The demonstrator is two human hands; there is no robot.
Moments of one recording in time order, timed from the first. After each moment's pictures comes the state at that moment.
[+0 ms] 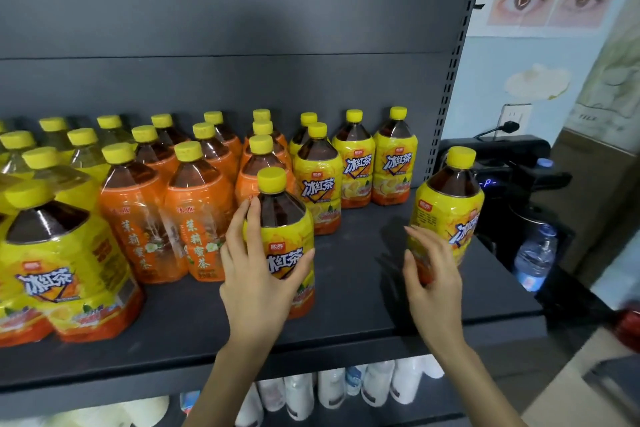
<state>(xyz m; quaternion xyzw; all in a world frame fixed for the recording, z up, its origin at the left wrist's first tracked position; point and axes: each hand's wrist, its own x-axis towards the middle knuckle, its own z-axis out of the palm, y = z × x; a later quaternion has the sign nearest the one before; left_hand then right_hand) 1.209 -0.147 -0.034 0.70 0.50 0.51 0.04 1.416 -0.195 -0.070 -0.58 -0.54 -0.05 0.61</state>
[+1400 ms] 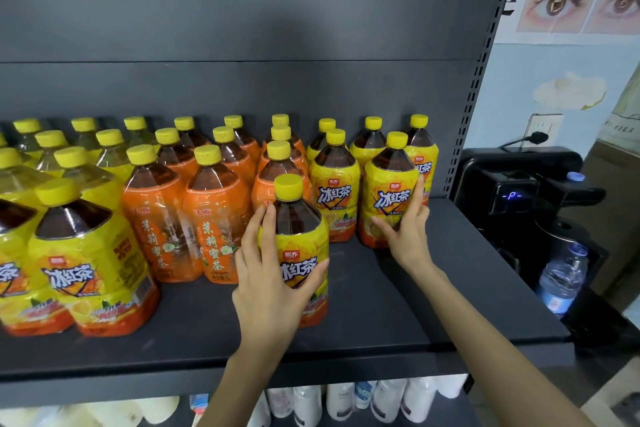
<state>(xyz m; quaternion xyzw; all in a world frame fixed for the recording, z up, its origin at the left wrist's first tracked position) 1.210 -0.146 -0.034 0.70 0.51 0.51 0.03 1.433 -0.080 -0.056 -0.66 -0.53 0.12 0.52</state>
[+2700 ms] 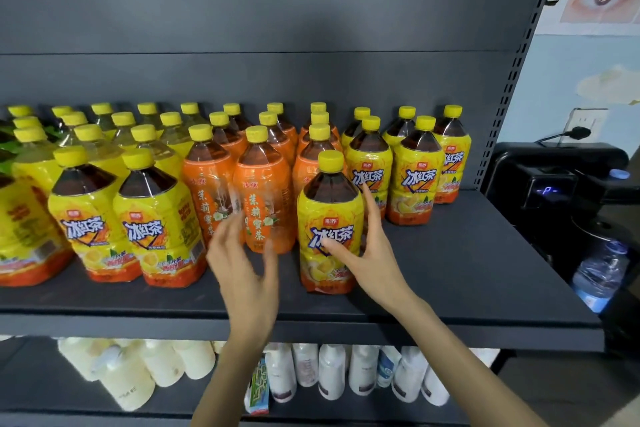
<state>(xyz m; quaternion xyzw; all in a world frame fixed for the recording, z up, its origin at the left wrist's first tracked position) 1.147 -0.160 -0.063 0.60 0.53 0.61 0.02 1.319 -0.156 -0.047 -0.46 -0.64 0.29 0.54</state>
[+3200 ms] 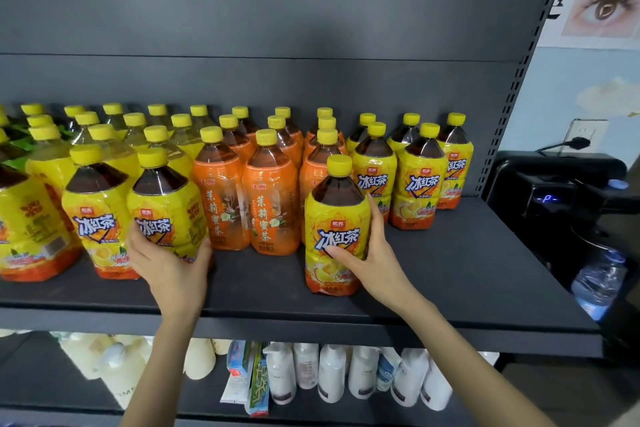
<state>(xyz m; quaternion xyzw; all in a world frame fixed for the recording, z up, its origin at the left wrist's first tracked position) 1.051 -0.120 -0.072 0.48 0.64 0.60 0.01 1.319 -0.156 -0.043 -0.47 -0.64 0.33 0.50</state>
